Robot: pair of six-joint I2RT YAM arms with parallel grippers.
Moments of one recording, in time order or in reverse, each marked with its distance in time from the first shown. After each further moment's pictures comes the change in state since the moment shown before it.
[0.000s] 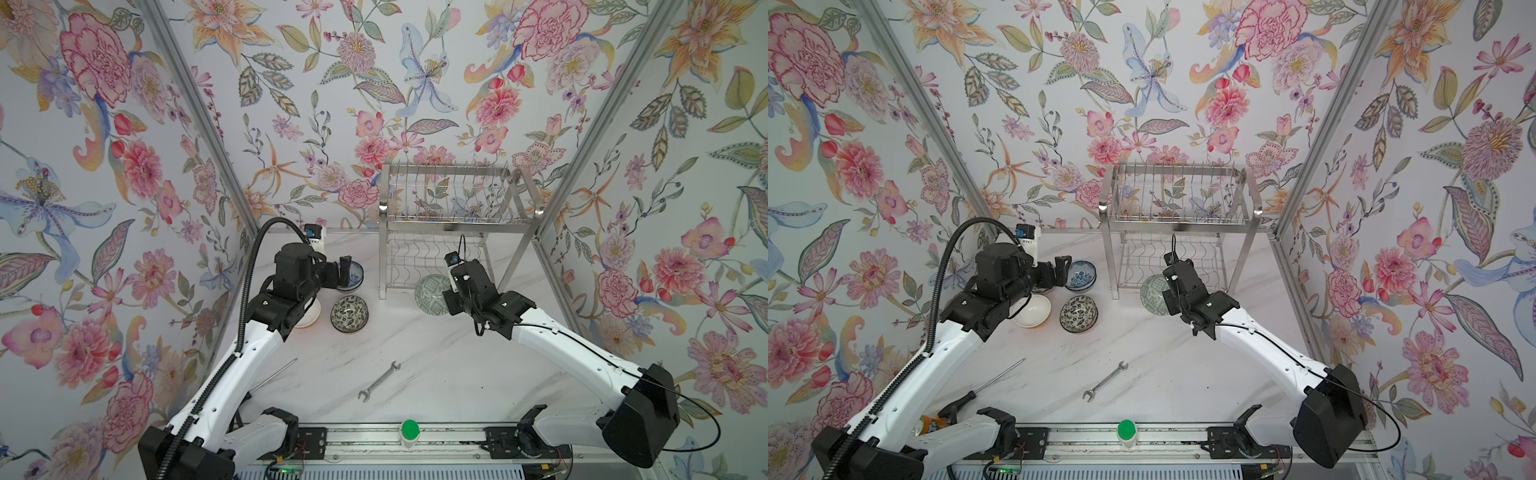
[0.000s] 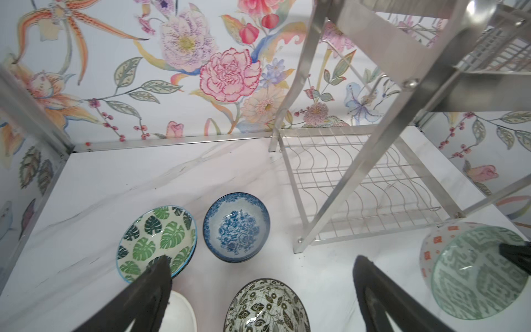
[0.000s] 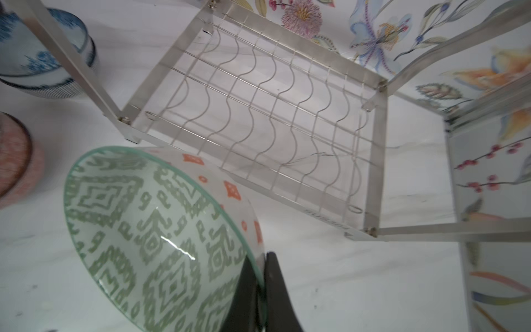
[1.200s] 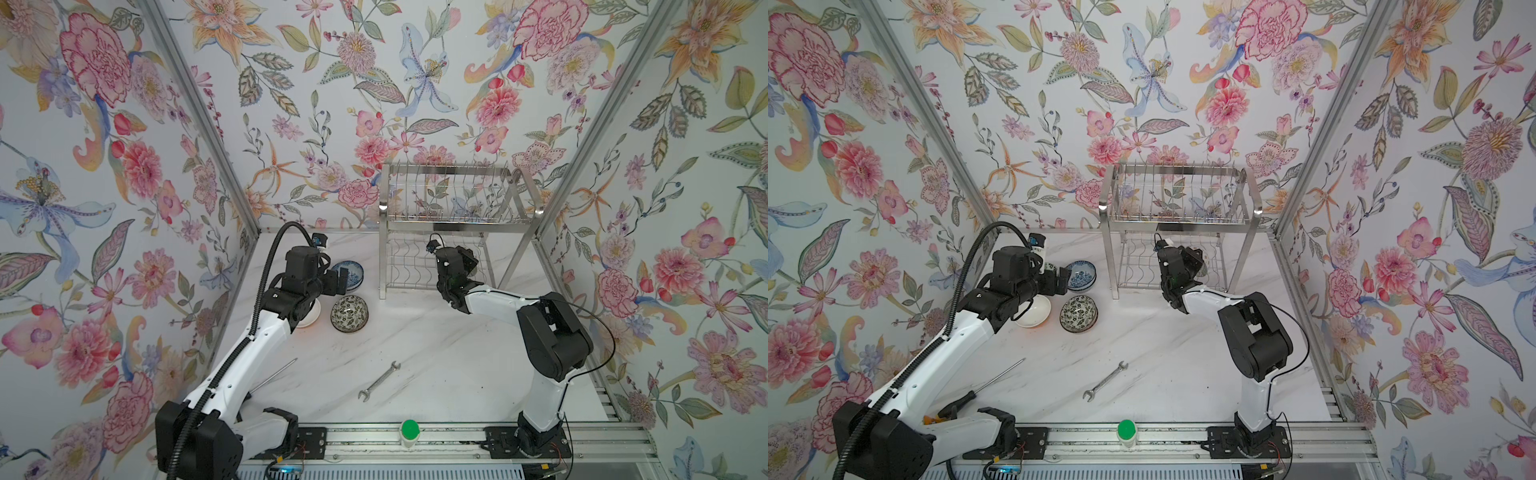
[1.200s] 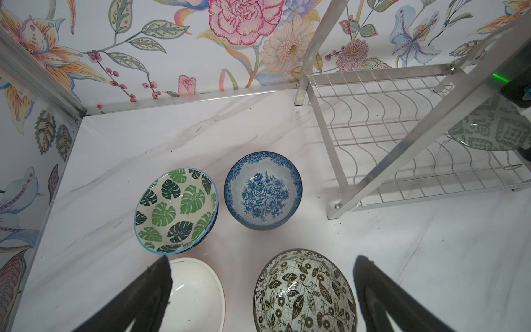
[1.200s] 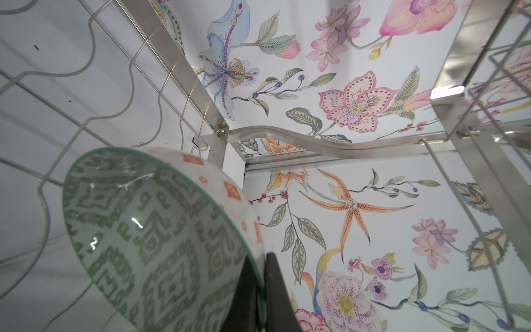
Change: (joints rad) left arm 0.016 0.095 -0.024 -0.036 -0.015 0.084; right arm -0.143 0.570 0.069 0.923 0.544 -1.016
